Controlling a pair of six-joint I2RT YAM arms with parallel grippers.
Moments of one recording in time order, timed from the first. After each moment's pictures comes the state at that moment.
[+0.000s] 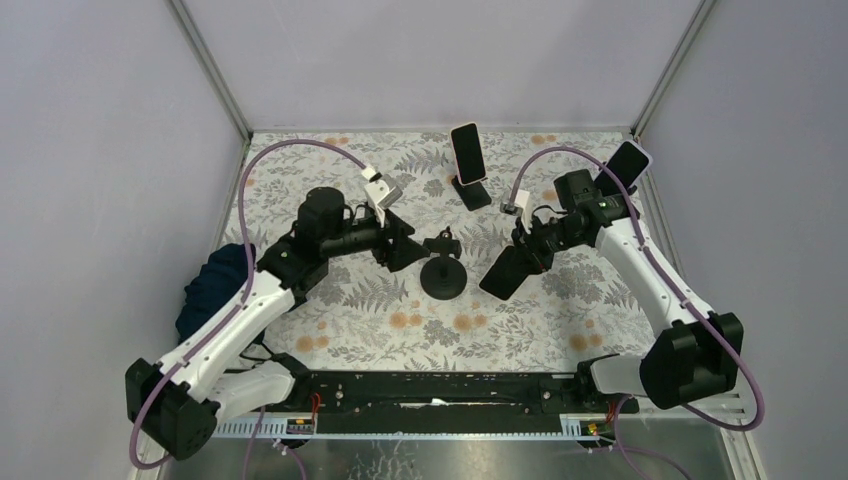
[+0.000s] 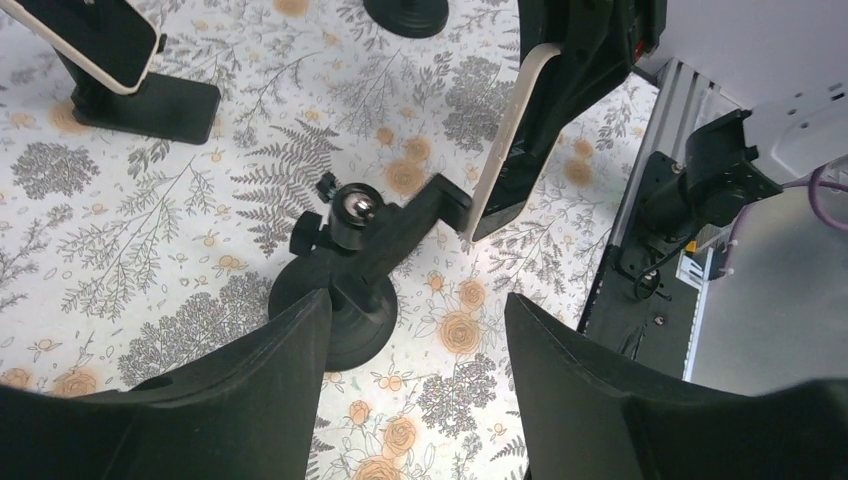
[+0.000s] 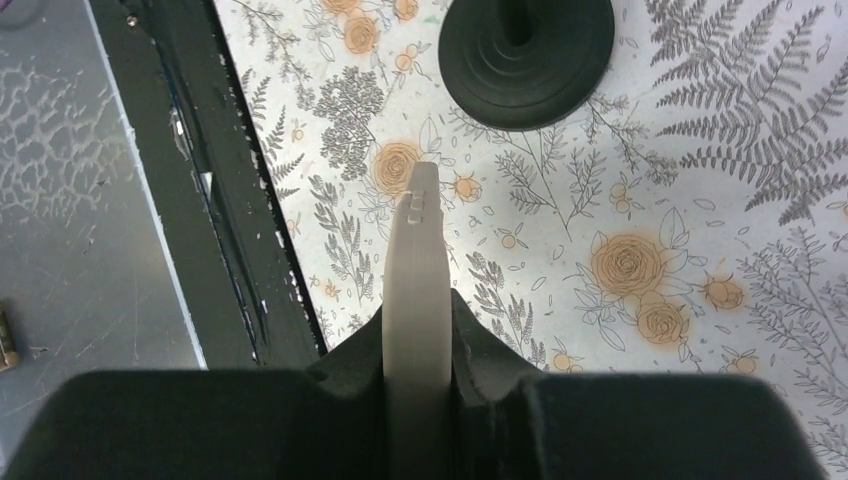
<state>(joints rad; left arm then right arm) -0.54 1.08 0.92 -0.17 0.60 -0.09 0.25 1.33 1.12 -1.02 -0.80 -0.68</state>
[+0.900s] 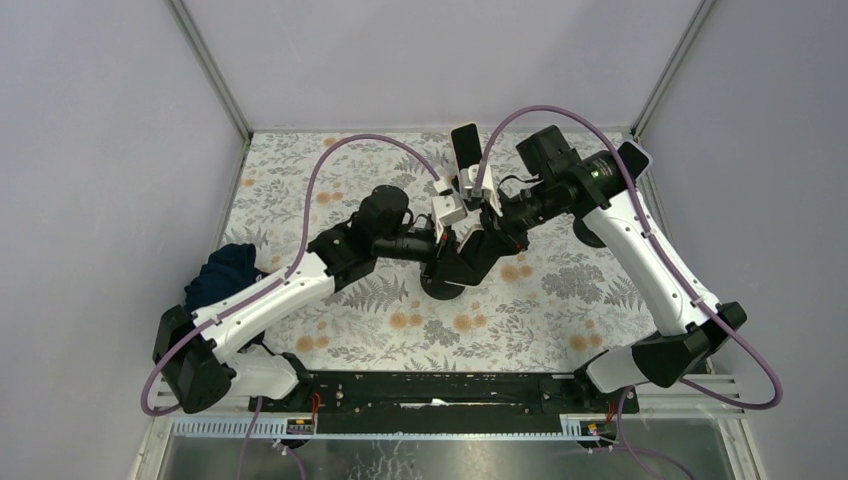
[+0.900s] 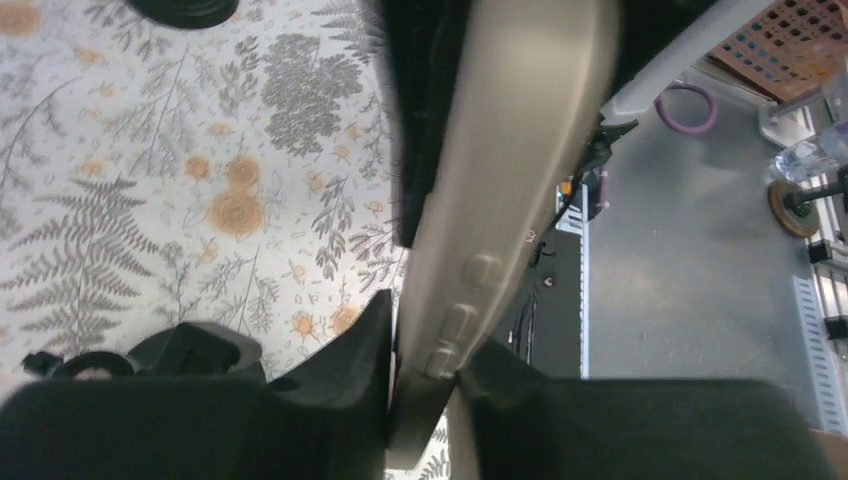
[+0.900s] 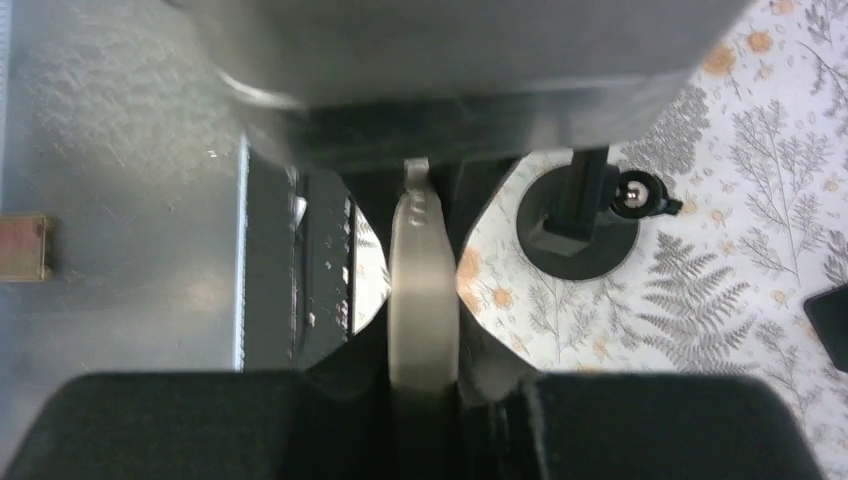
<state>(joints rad) -0.81 1.29 1.09 -0.18 0.67 -0.11 0.54 1.45 1.73 -1.36 -0.84 -0.76</state>
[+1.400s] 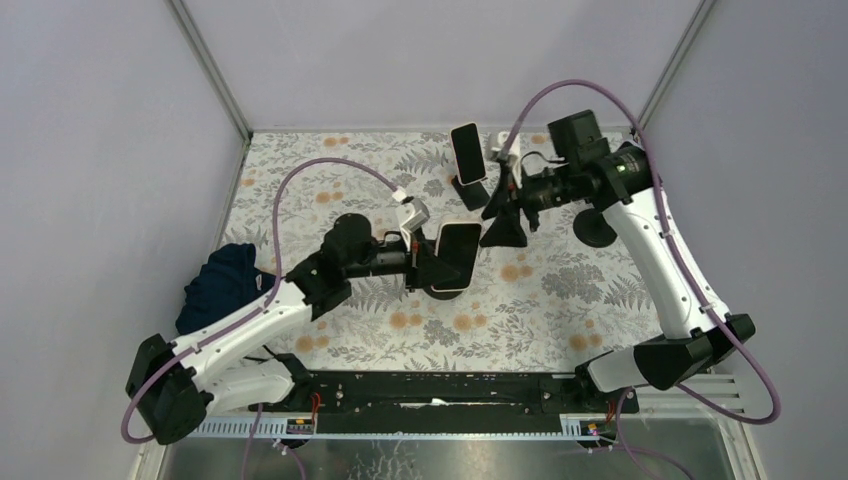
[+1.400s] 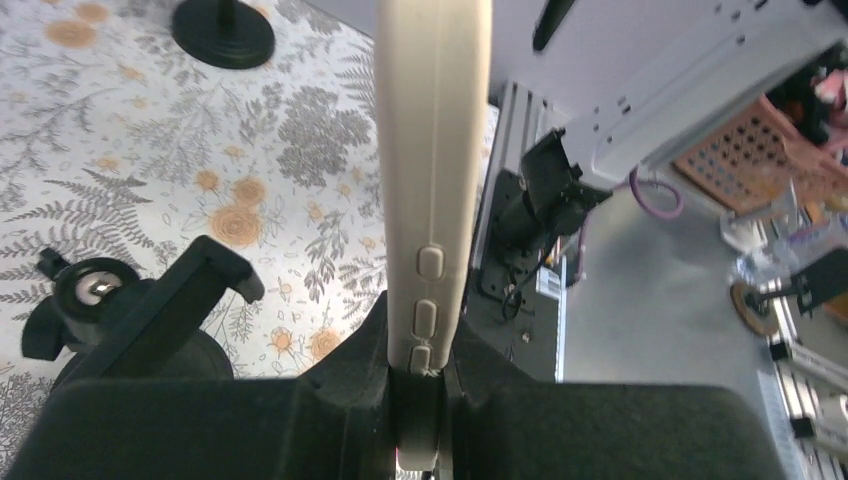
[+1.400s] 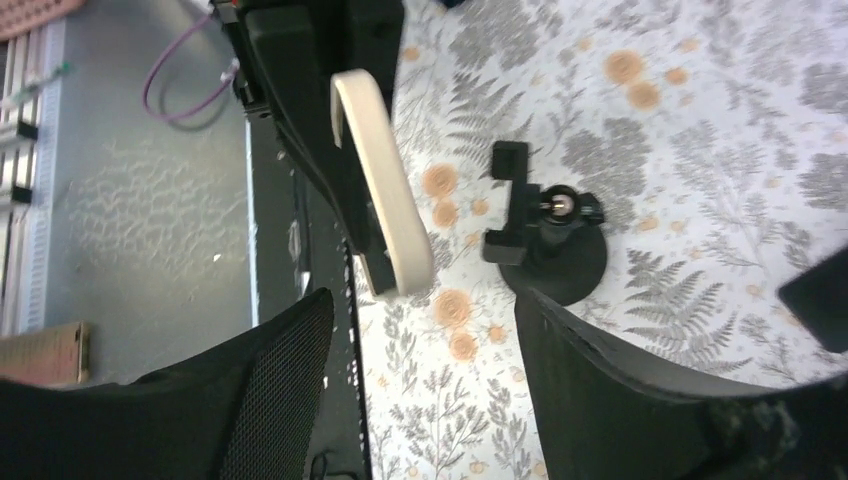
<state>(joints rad) -0.78 1.12 0.82 0.13 0.65 -0.30 0.45 1.44 1.74 -1.26 -0.91 -0.59</state>
